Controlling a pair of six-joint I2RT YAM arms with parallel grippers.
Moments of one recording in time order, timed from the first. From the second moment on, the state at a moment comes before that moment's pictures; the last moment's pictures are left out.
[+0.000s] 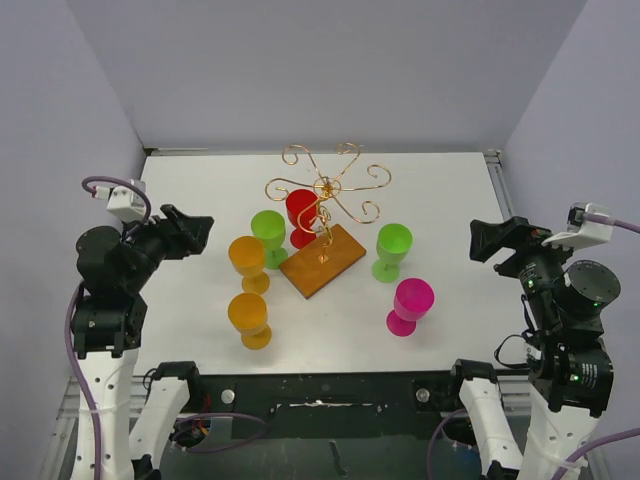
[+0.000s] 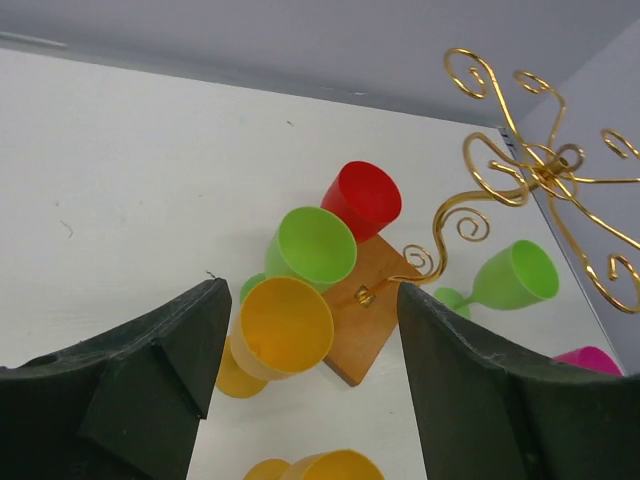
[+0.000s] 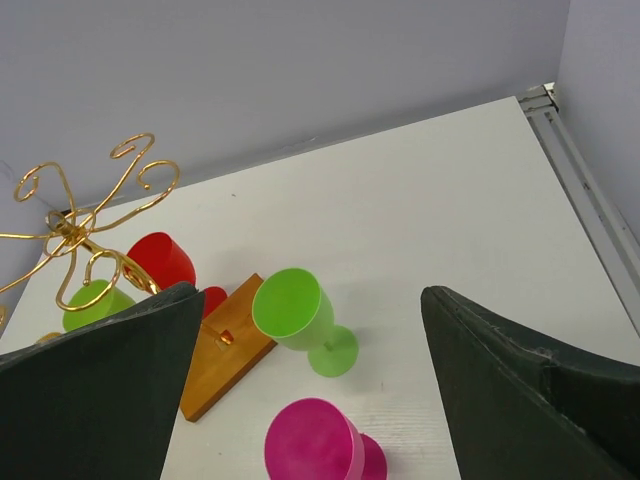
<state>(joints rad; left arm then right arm) 0.02 0.71 1.05 -0.53 0.30 -0.41 -0.14 0.59 1.28 -0.79 -0.16 0.33</state>
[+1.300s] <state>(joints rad) -0.14 0.73 0.94 -0.29 0.36 -0.41 0.17 1.18 1.10 -0.70 -0.10 0.39</state>
